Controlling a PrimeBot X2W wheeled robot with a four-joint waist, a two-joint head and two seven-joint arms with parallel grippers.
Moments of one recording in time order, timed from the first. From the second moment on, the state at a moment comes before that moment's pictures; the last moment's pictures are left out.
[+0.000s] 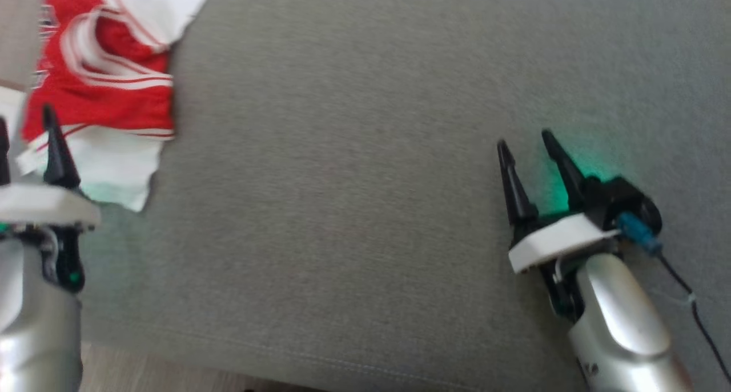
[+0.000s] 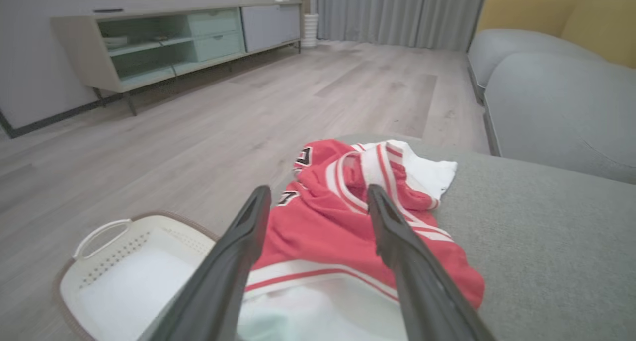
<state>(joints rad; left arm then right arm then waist) -0.54 0.29 0.11 0.69 -0.35 -0.13 -0.19 -0.34 -0.05 0.17 0.48 0.11 0.13 -0.25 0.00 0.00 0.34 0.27</state>
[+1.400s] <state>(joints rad) -0.85 0.24 -0.42 0.44 -0.73 -0.13 -0.14 -0.28 -0.05 0.17 0.50 0.30 0.13 -0.26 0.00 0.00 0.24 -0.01</state>
